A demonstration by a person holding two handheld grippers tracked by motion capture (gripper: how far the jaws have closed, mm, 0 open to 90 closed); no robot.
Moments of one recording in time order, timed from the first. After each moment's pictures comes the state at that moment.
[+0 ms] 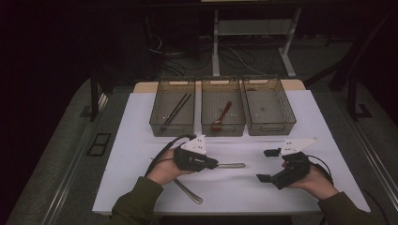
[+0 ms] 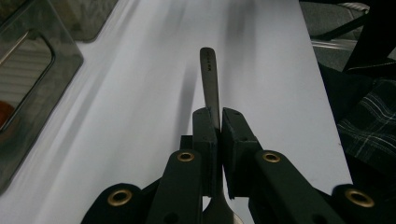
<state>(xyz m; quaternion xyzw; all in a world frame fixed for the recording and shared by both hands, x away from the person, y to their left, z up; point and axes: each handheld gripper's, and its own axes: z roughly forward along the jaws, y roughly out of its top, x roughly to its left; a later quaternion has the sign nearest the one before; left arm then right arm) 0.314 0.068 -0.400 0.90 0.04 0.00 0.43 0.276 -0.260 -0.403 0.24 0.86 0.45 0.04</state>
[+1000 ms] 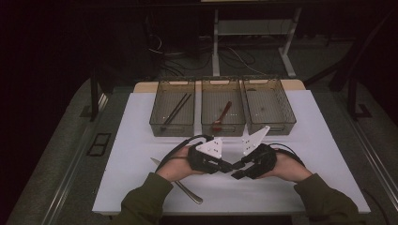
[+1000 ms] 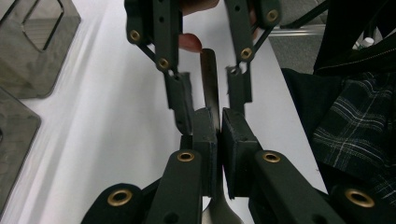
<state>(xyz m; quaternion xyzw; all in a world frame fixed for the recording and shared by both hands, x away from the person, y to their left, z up) 0.308 0.030 -0.385 0.91 -0.05 -0.01 0.42 0.312 -0.181 -0.399 0.06 0.93 0.36 -0.06</state>
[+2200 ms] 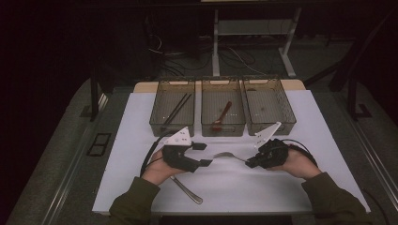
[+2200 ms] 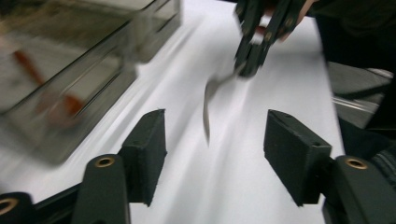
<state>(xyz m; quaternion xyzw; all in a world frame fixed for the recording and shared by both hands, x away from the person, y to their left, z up) 0.310 0.109 -0.395 0.85 0.16 0.04 0.49 0.326 -0.221 -0.403 0.15 0.94 0.31 -0.01</state>
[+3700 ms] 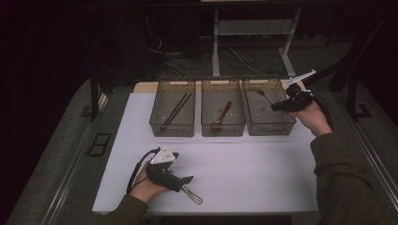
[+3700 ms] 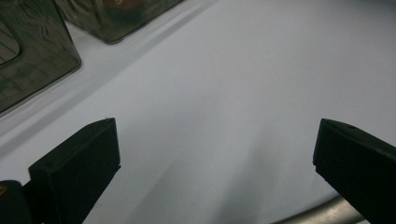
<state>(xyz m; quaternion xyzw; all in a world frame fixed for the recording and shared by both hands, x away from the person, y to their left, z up) 0.279 0.146 -0.437 0.85 0.27 0.09 0.45 0.456 -0.308 -0.357 0.40 0.85 0.32 0.11</state>
